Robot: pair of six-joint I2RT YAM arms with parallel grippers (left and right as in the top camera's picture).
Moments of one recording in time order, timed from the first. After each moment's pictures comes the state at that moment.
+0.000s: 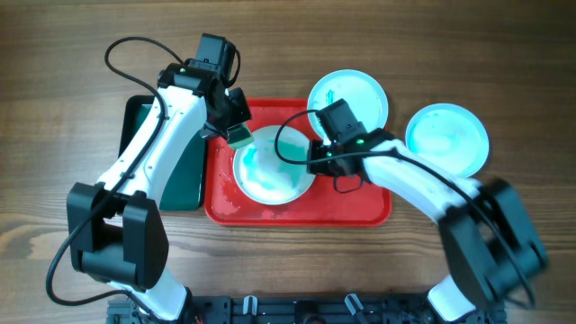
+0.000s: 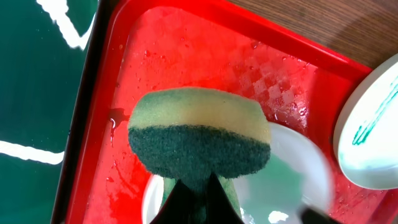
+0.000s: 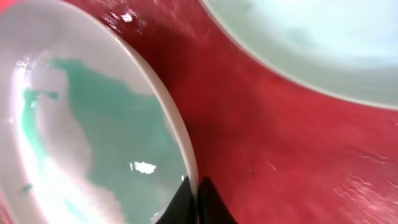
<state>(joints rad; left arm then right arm) -0.26 1.81 1.45 -0.97 0.08 -0.59 0.54 1.71 1.01 -0.47 -0.17 0.62</state>
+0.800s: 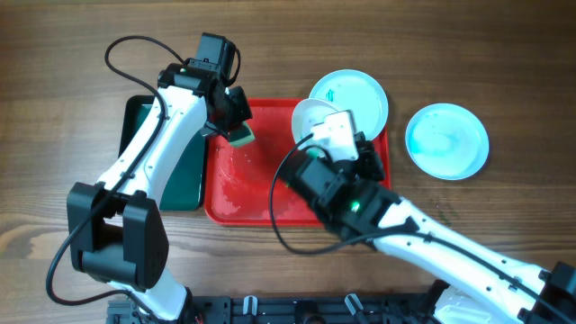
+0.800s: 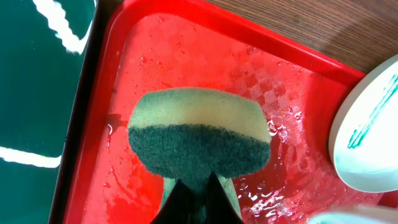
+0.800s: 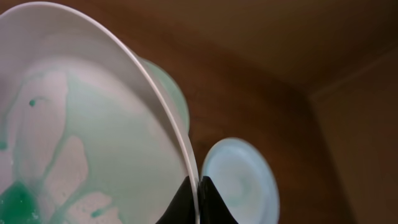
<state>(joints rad) -0.26 1.81 1.45 -0.95 0.08 -0.59 0.95 1.41 1.01 -0.67 1.09 0.33</state>
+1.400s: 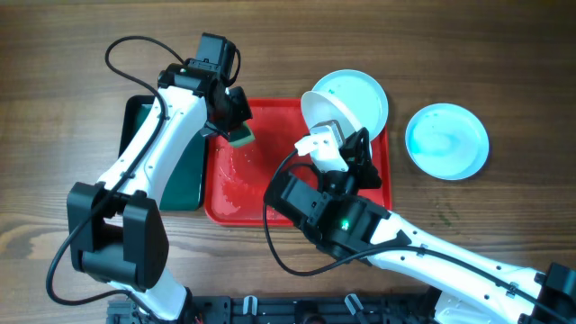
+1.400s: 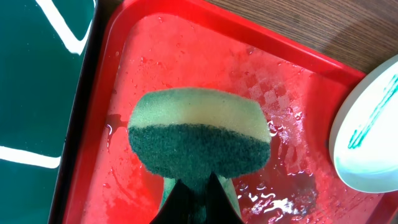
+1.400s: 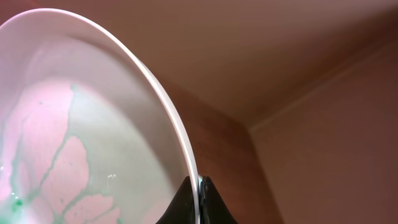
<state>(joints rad) -0.26 1.81 1.45 -0.95 0.08 -0.59 1.04 1.41 1.01 -0.65 1.35 0.25</state>
